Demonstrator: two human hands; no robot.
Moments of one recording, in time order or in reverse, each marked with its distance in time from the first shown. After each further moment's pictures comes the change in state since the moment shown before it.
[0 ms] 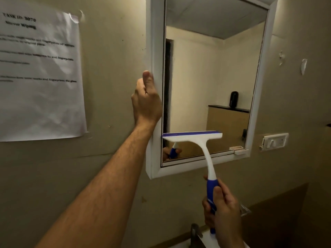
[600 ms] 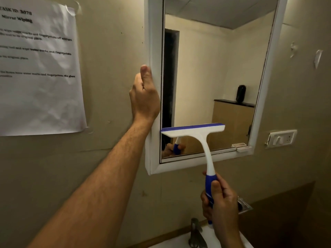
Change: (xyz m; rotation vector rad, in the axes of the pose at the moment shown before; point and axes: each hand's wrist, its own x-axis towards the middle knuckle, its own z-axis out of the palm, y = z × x) left_hand 0.002 -0.004 0.005 -0.008 0.016 -0.003; right_hand 0.011 0.007 -0.003 0.003 0.000 0.000
